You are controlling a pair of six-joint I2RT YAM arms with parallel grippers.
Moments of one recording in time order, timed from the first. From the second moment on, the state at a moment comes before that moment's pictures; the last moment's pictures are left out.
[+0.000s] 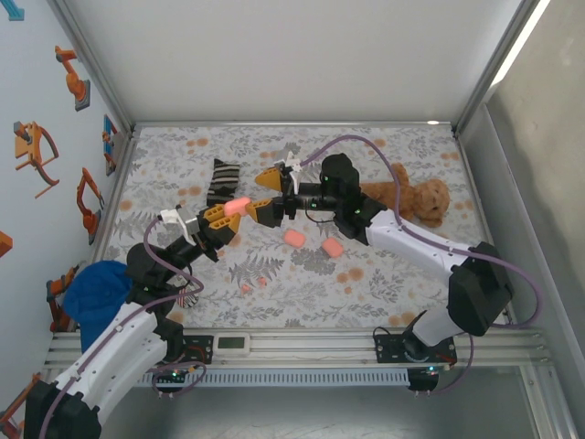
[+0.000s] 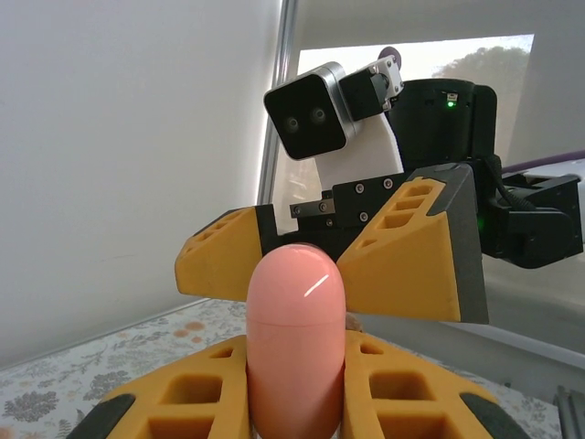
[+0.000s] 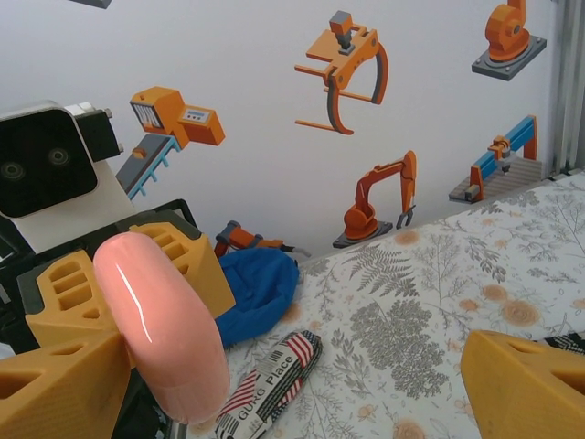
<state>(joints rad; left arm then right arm) -0.43 0.64 0.29 0.68 0.58 -0.30 0.77 1.50 1.11 0.32 -0.73 0.23</state>
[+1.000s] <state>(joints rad) -0.43 0.55 0.29 0.59 0.59 -0.30 0.77 1.52 1.19 0.28 -0.68 0.19</state>
